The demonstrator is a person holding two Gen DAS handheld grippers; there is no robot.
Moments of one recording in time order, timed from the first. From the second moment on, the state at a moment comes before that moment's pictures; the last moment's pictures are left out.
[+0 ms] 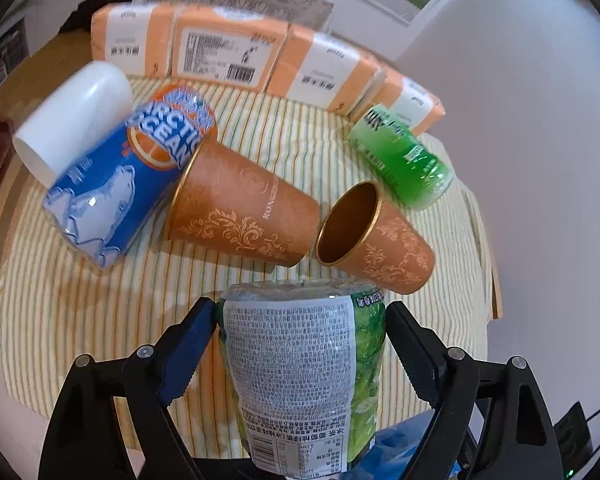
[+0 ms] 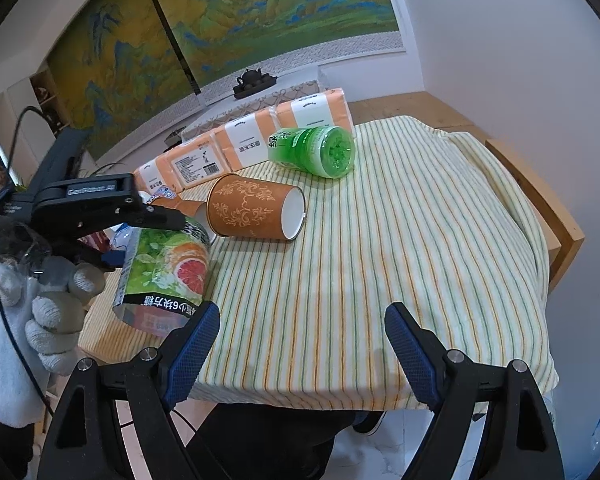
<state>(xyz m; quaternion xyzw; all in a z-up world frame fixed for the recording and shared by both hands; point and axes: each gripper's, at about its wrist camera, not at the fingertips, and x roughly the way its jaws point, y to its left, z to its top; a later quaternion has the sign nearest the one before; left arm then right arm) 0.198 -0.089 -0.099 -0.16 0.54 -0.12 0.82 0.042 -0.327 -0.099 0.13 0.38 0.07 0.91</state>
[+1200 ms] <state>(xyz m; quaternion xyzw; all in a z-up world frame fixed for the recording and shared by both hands) 0.149 -0.118 -0.079 -0.01 0.33 -0.08 0.94 0.034 -0.321 -0.097 0.12 0.37 0.06 0.92</state>
